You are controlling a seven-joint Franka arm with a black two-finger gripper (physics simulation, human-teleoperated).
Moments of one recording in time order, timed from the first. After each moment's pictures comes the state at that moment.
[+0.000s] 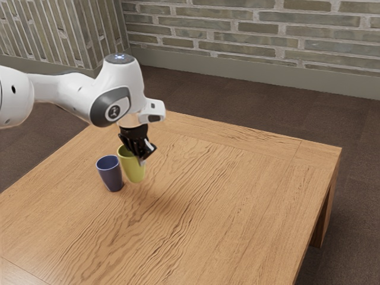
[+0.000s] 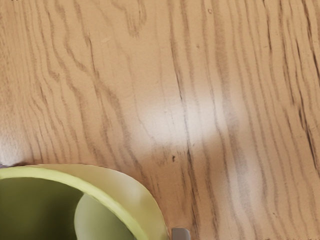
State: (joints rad) arm -0.11 0.11 0.04 -2.00 0.14 2.18 0.03
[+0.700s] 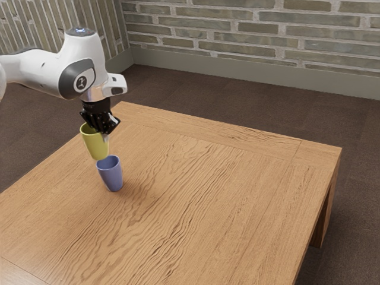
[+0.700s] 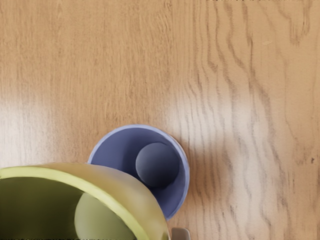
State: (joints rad) arm 0.07 0.12 0.06 -1.88 0.14 2.06 0.05
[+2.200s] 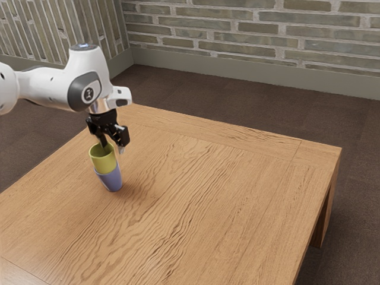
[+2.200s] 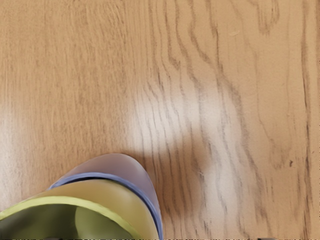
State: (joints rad) arm 0.08 0.17 0.06 -1.91 0.04 2.14 0.16
